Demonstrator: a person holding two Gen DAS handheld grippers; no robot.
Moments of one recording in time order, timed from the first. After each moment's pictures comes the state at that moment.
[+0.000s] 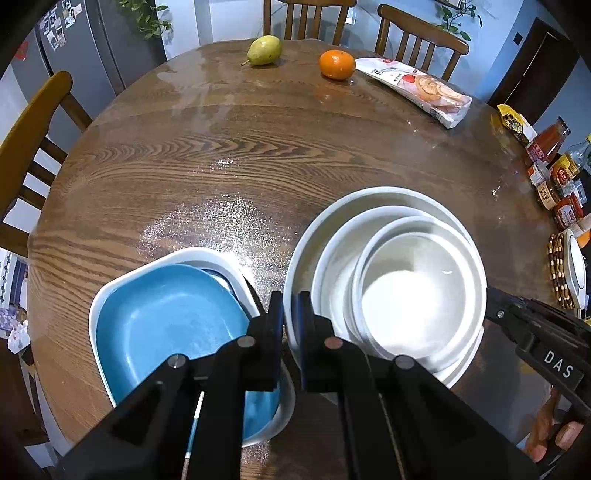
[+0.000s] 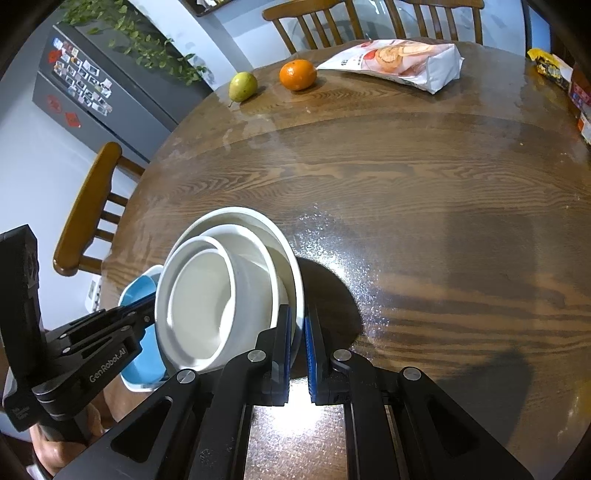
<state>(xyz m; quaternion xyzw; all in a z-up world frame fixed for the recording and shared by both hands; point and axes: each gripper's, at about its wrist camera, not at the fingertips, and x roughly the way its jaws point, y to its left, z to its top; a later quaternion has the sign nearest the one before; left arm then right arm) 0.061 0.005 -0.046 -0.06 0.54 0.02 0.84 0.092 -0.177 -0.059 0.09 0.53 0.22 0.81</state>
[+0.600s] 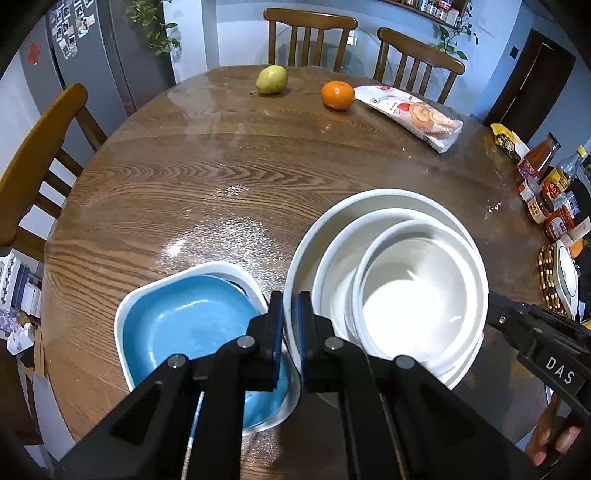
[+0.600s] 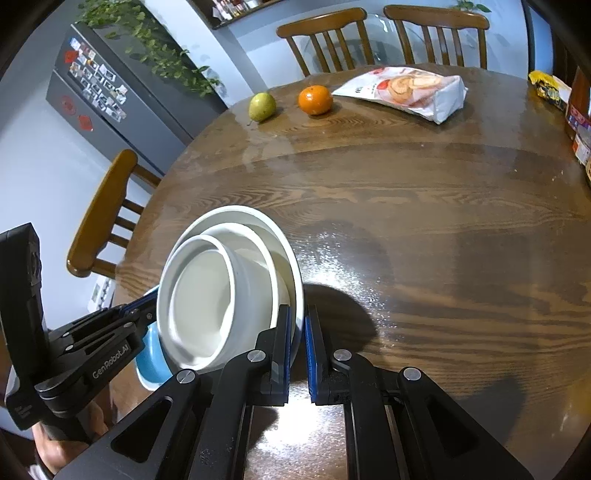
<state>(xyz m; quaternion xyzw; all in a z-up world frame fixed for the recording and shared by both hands) 0.042 0.011 -0.017 -0.06 0.51 0.03 0.86 0.073 -0.172 -0.028 0.08 0.50 0.23 0.83</state>
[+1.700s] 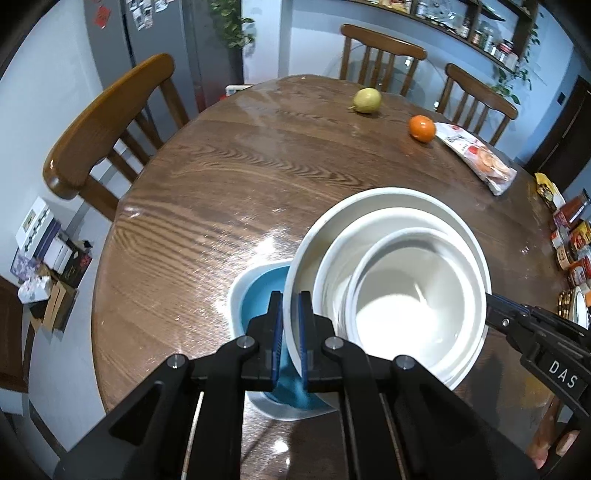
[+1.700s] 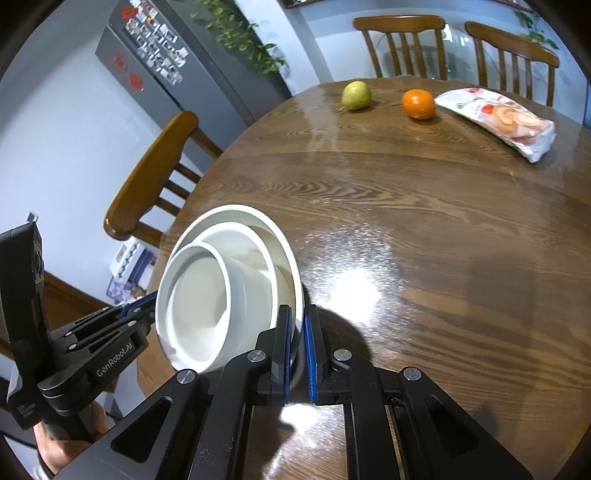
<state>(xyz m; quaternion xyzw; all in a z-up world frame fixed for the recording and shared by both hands) -0.008 0.098 -0.002 -0.11 0.49 0.13 0.86 0.056 -0.075 -0.014 0.03 0.50 0.32 0.80</state>
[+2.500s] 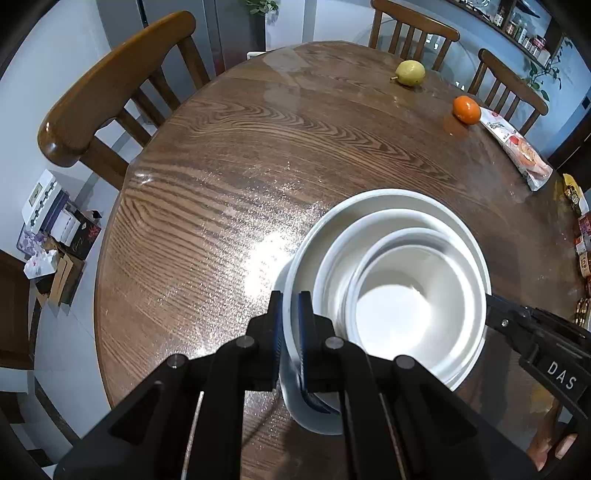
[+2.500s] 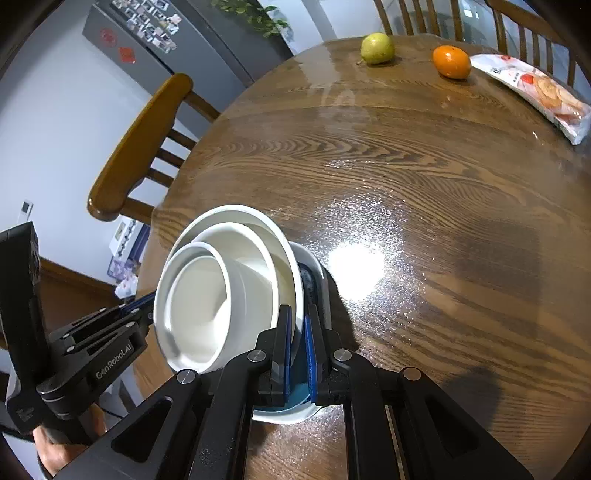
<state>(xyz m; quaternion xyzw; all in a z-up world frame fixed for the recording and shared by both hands) 0.005 0.130 -0.033 -0.12 0.54 0.15 0.82 0.079 -0.033 -0.055 0.02 0.56 0.32 0.76</state>
